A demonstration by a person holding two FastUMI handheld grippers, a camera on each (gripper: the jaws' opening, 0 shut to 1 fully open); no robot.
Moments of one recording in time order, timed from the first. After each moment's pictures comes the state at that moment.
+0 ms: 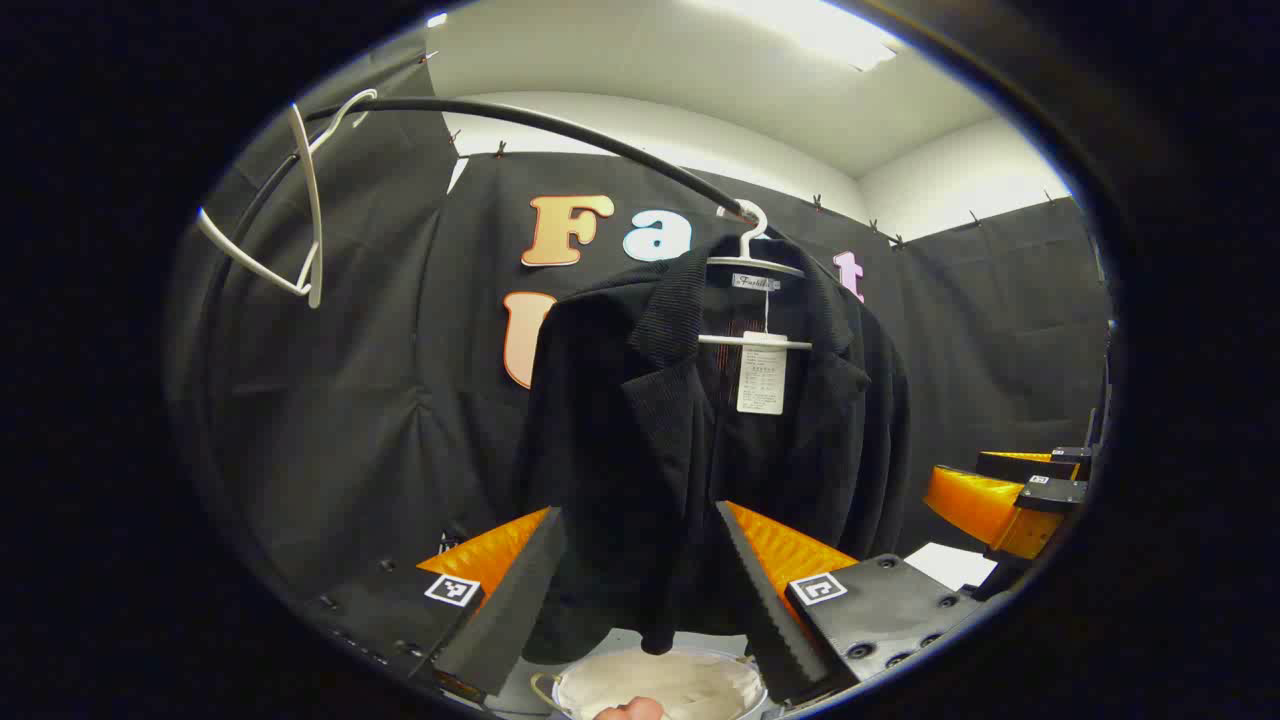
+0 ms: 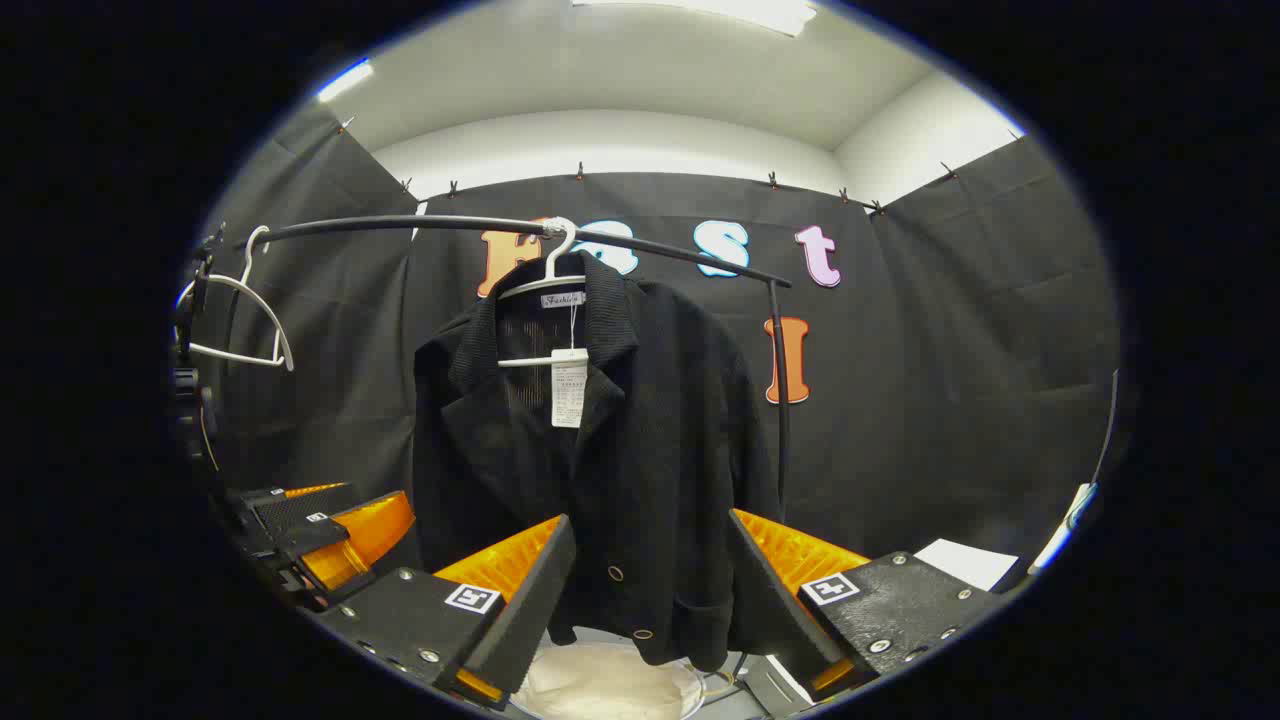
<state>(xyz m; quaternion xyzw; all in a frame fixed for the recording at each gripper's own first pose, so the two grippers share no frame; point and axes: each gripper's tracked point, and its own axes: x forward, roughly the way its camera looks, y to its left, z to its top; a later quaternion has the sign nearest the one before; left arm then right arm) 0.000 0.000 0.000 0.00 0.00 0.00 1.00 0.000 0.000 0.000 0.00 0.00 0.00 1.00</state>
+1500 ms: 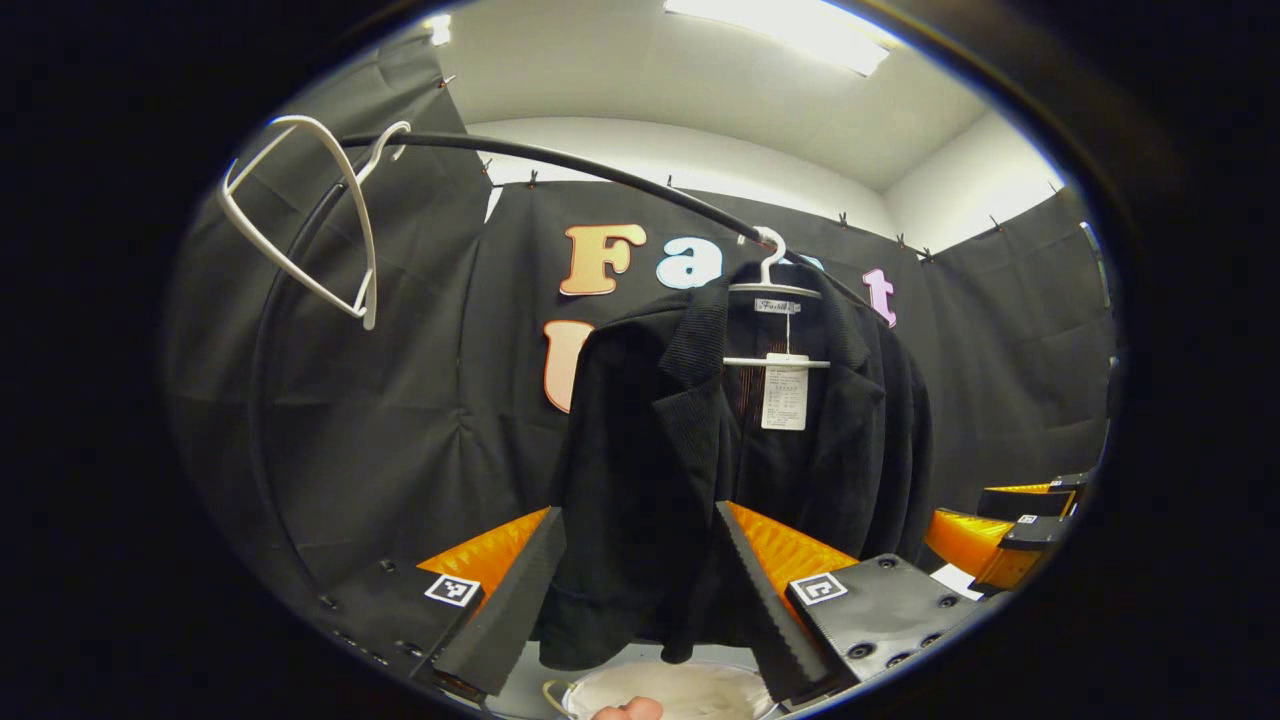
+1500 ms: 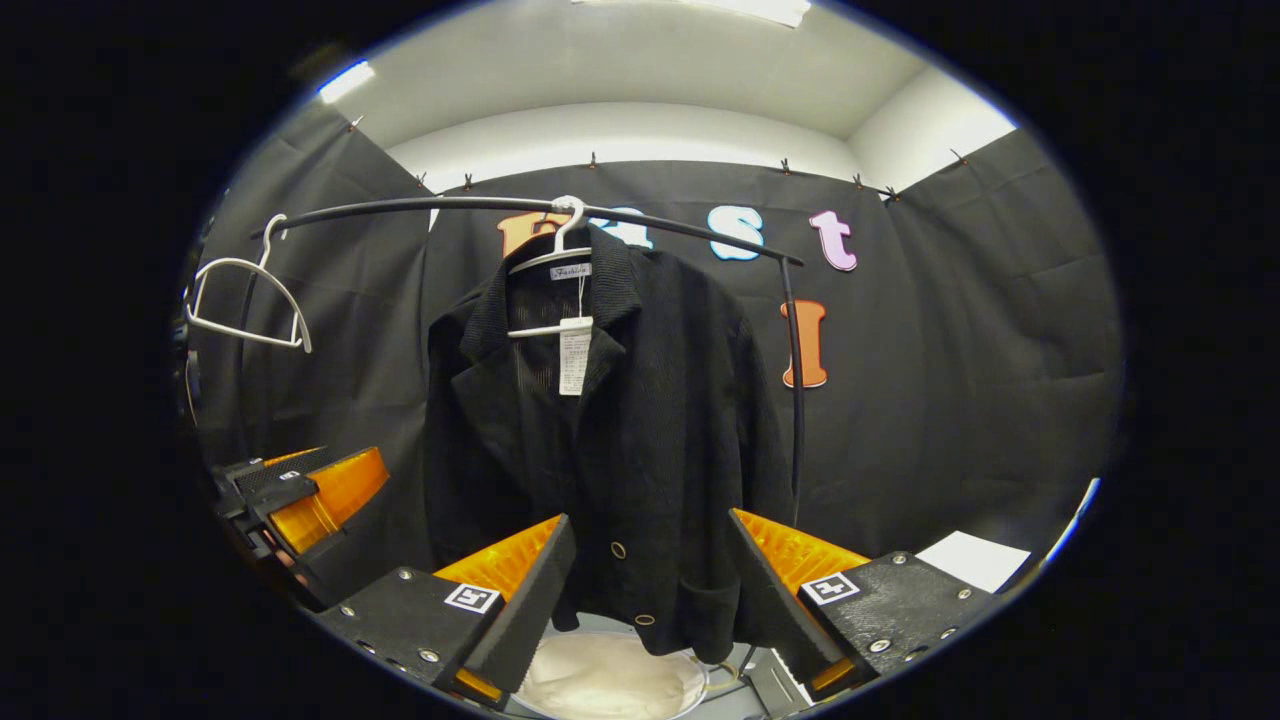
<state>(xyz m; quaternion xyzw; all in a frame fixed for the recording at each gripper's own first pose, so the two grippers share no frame) -0.021 0.006 0.006 0.00 -0.05 0.06 1.00 0.005 -0.004 -0.035 -0.01 0.01 0.04 1.00</state>
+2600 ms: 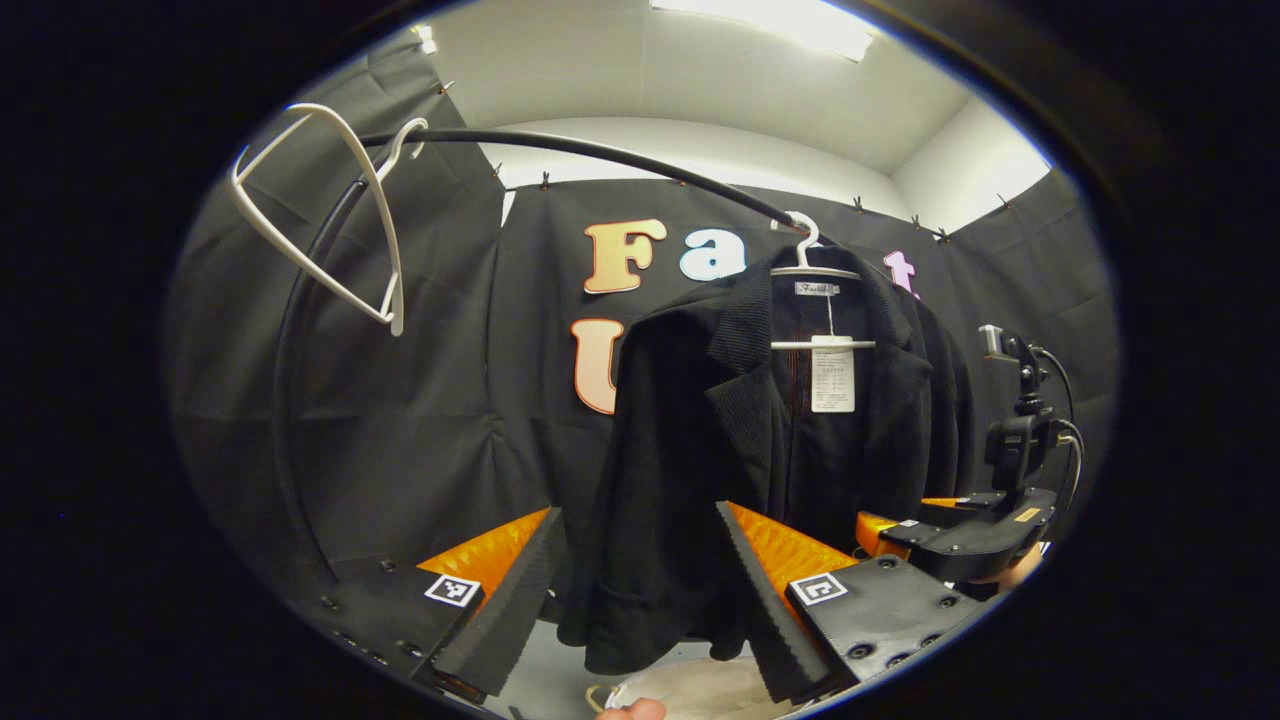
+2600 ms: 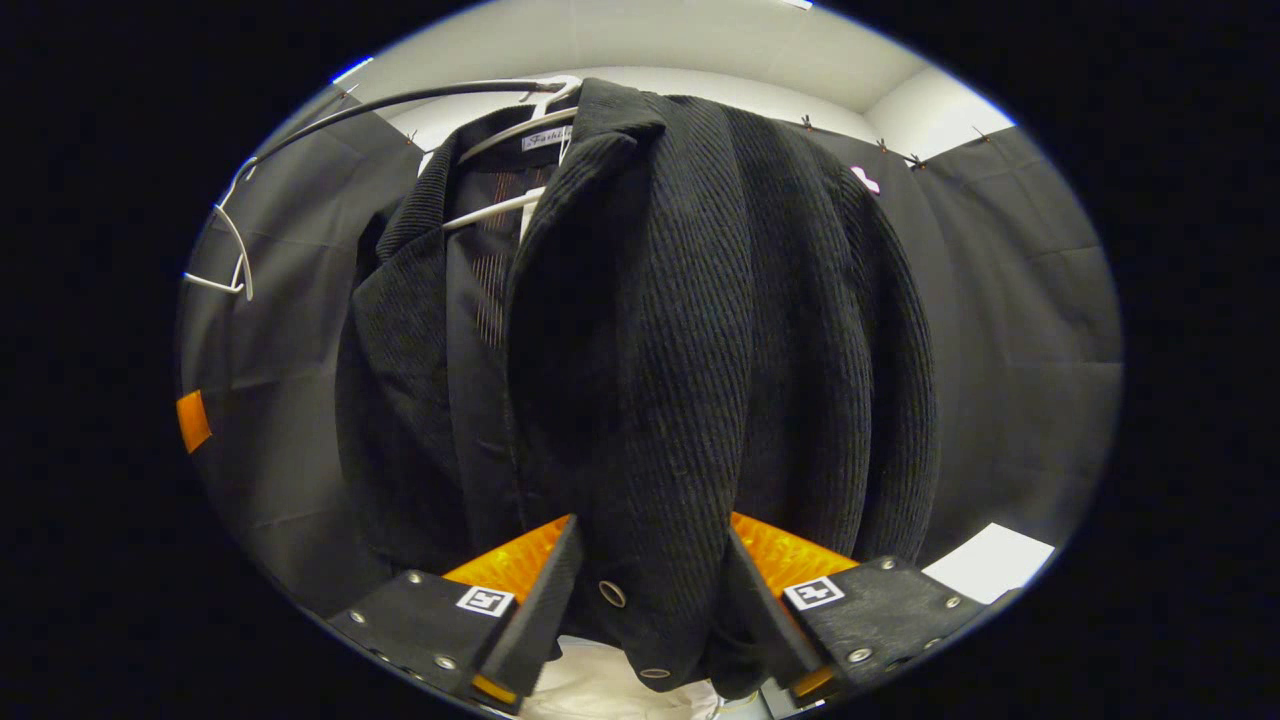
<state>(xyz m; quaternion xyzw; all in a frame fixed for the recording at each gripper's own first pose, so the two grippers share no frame) -0.025 0.049 -0.001 0.03 -0.04 0.10 0.99 0.159 0.016 -0.112 -0.01 0.05 0.05 1.00</state>
